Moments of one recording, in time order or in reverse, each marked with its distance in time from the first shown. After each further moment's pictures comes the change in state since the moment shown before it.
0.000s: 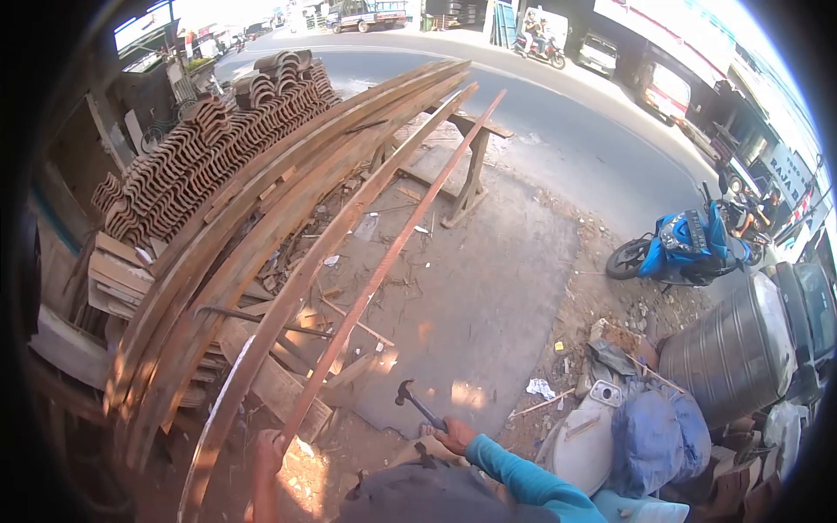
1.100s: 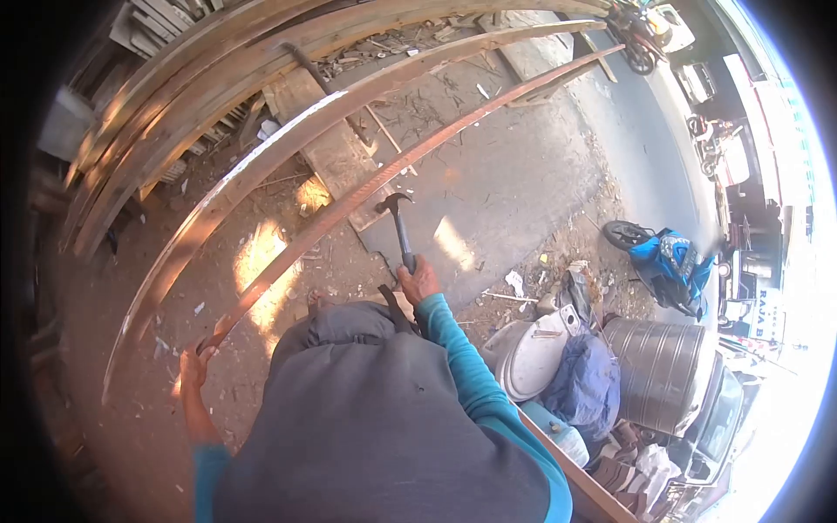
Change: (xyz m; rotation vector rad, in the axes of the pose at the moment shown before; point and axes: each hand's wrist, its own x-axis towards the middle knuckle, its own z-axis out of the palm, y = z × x) left_hand -0.276 -0.323 -0.114 0.009 -0.052 -0.486; right_hand -0.001 -0.151 0.208 -0.095 0.228 -0.039
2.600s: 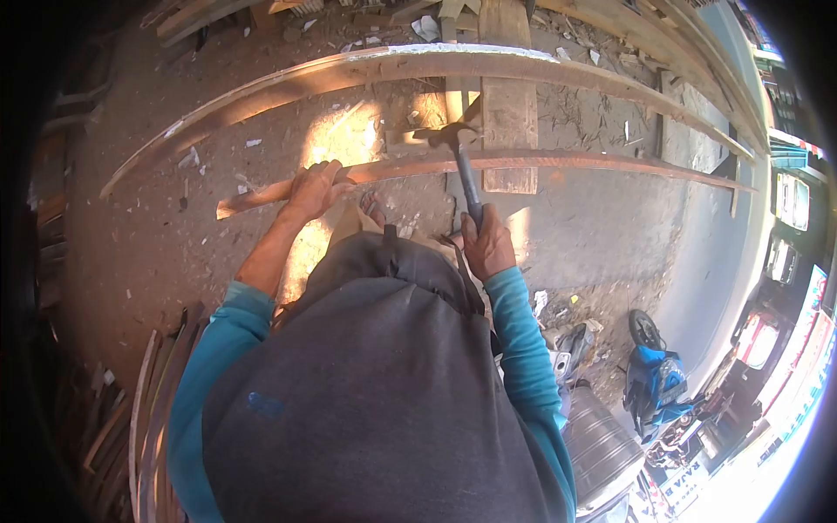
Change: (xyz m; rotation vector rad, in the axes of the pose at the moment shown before) left_hand 0.056 0.156 0.070 0.037 -0.053 0.140; right_hand 0.000 -0.132 0.005 -0.213 -0.234 -0.572
